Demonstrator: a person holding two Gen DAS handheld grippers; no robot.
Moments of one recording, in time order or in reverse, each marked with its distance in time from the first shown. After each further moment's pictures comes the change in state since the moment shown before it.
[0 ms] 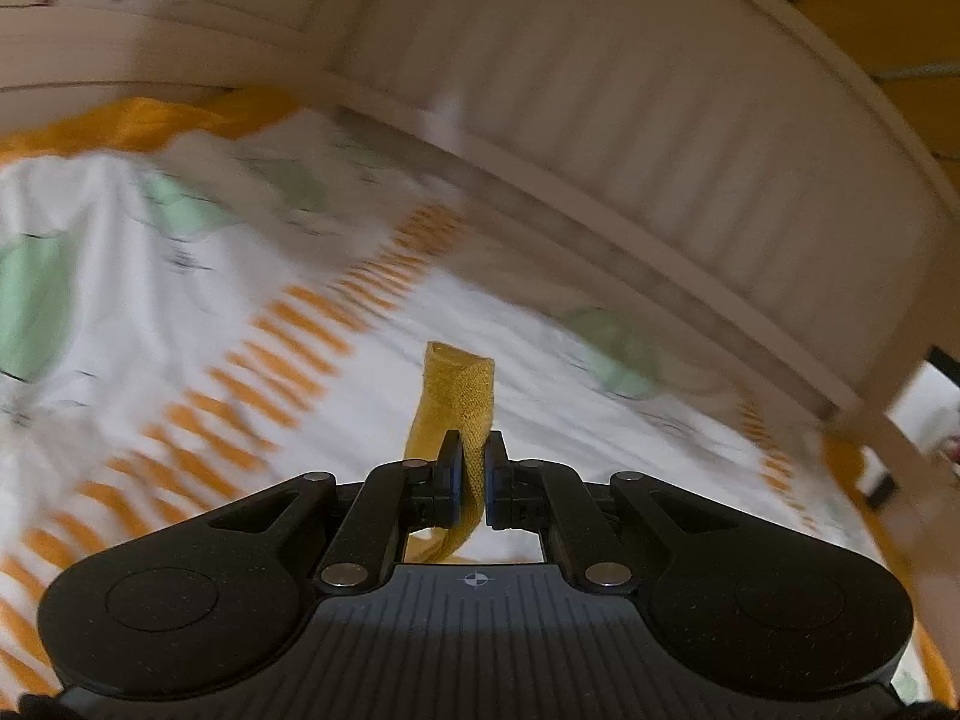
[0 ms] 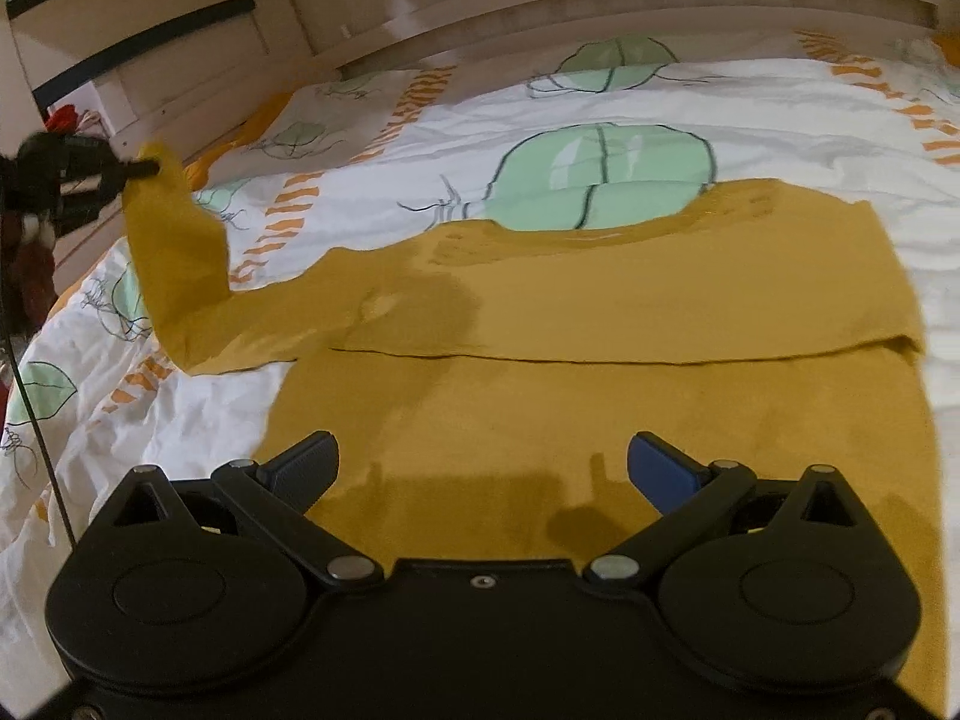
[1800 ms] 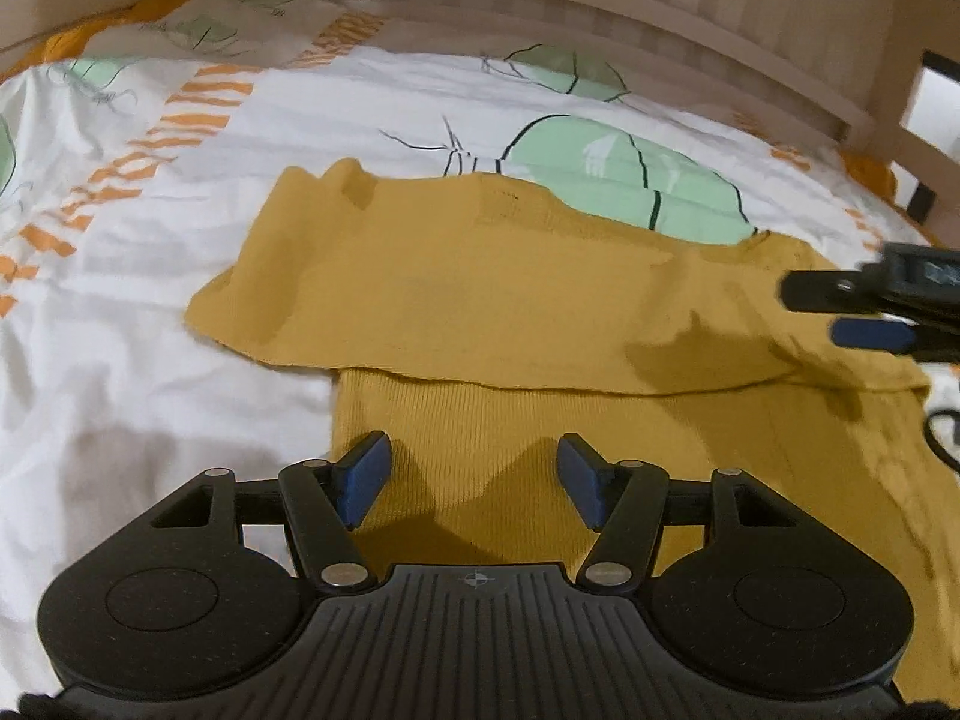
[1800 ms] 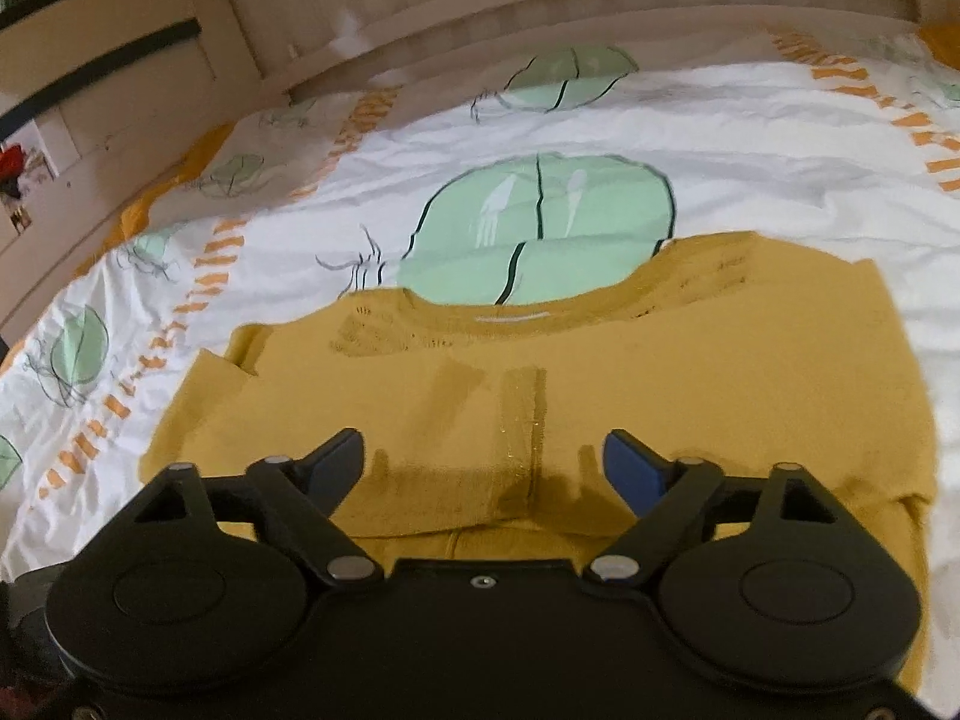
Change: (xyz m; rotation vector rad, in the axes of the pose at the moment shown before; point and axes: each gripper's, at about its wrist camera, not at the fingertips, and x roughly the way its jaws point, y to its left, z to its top) left arm 0.034 -0.046 -0.206 0.302 0.291 0.126; right arm 0.059 -0.043 0.057 0.032 -0.005 -0.035
